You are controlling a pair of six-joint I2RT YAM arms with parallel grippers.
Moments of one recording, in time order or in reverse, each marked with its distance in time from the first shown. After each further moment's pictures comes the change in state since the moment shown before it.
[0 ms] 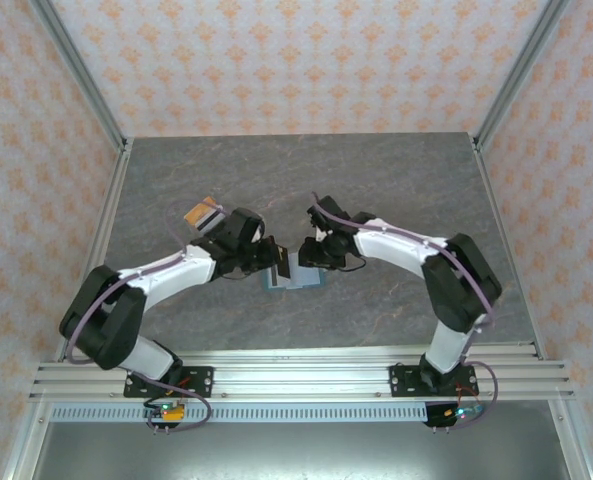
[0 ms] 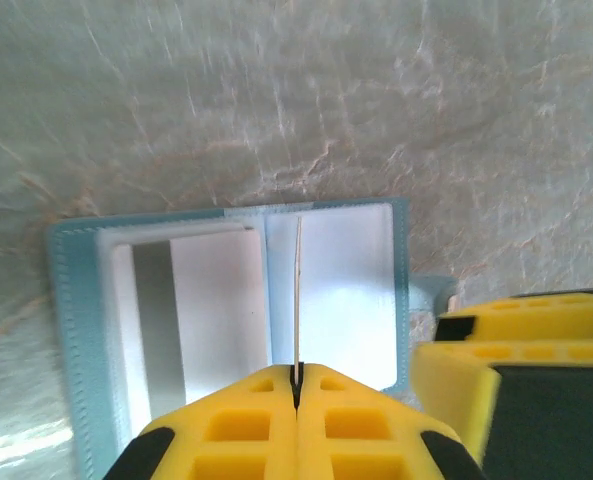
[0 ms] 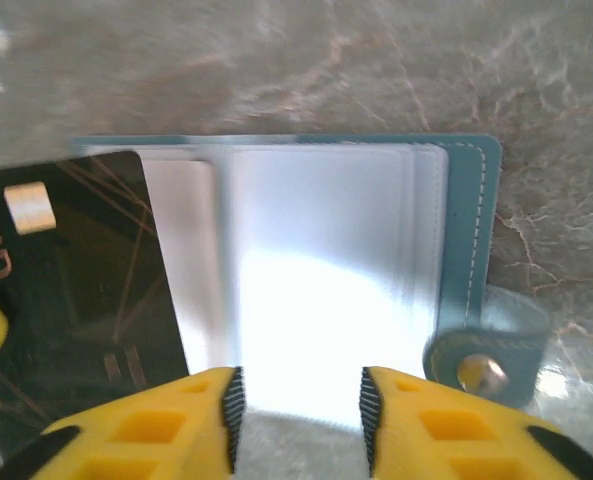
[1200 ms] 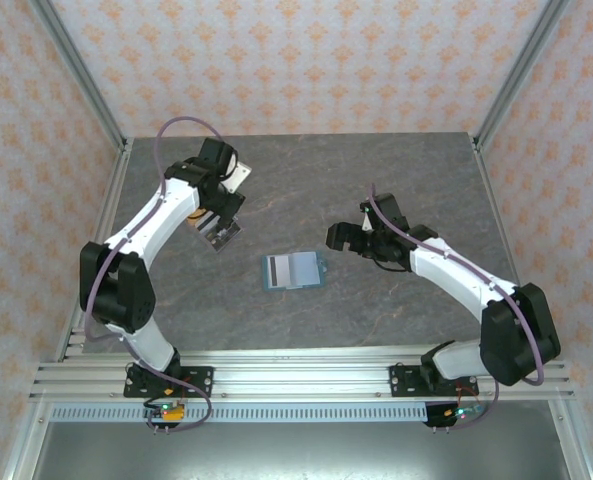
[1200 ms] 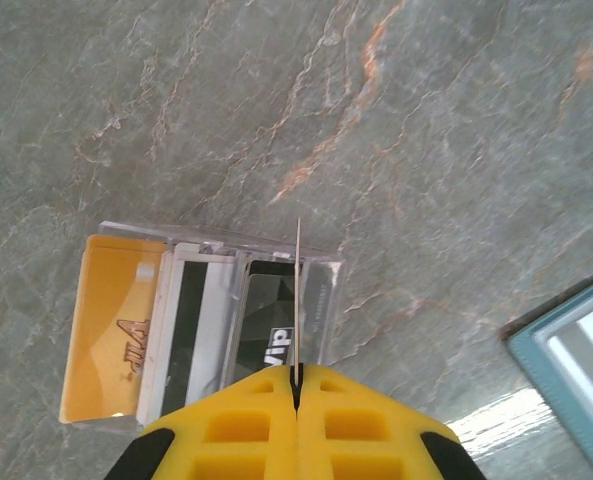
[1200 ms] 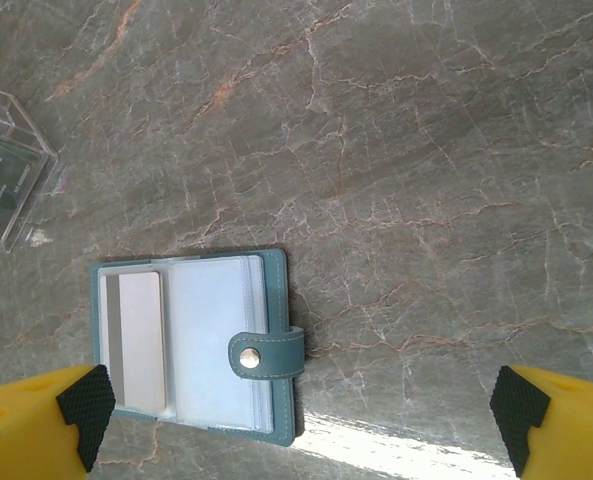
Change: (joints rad) left arm 0.278 0.243 0.637 -0.621 -0.247 1.048; right arm -0.212 -0.354 -0.261 0.135 0.075 -0.066
